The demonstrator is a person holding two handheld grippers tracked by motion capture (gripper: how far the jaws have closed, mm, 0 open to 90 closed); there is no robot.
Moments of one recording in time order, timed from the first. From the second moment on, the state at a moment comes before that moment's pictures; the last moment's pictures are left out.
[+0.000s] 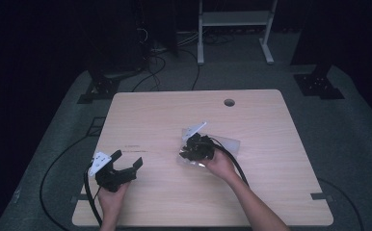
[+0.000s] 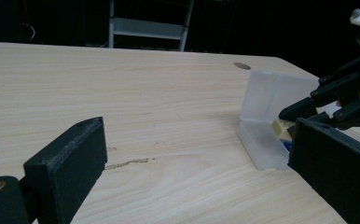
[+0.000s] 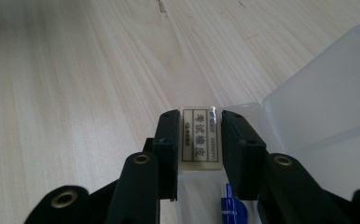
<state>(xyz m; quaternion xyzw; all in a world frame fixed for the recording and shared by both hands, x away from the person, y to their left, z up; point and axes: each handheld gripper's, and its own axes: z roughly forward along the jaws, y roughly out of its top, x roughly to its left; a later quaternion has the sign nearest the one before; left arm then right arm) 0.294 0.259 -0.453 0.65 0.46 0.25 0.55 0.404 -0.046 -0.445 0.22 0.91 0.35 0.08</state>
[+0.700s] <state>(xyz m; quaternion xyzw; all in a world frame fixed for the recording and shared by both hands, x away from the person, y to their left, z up) 0.293 0.260 -0.452 0.64 0.46 0.25 0.55 0.415 -0.043 -0.461 0.25 0.90 0.35 0.06</state>
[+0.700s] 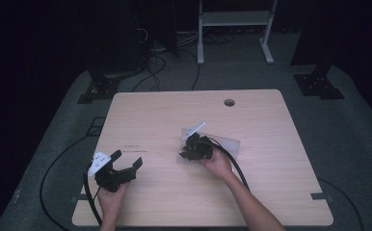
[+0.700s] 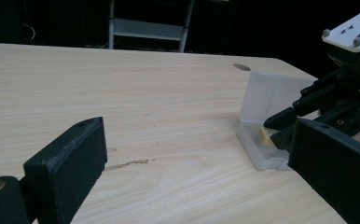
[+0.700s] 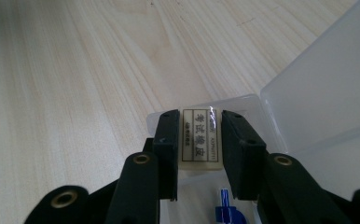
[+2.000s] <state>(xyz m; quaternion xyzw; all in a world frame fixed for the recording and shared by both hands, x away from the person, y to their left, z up) 0.293 0.257 -0.452 0.64 0.46 0.25 0.55 0.415 -0.050 -0.463 0.25 0.90 0.36 0.06</state>
